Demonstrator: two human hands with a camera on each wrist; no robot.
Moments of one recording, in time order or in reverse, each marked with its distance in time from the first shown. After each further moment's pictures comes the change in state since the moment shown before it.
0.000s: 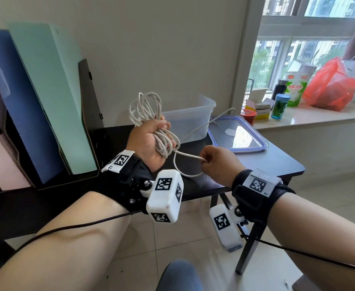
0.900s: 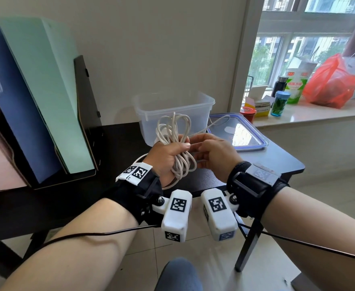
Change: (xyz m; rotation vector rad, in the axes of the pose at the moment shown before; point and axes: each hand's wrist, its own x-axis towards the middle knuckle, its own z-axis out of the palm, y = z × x) left_hand -0.015 -0.040 0.001 0.216 -0.153 -0.149; right_hand 0.005 -0.023 -0.004 1.007 -0.087 0.204
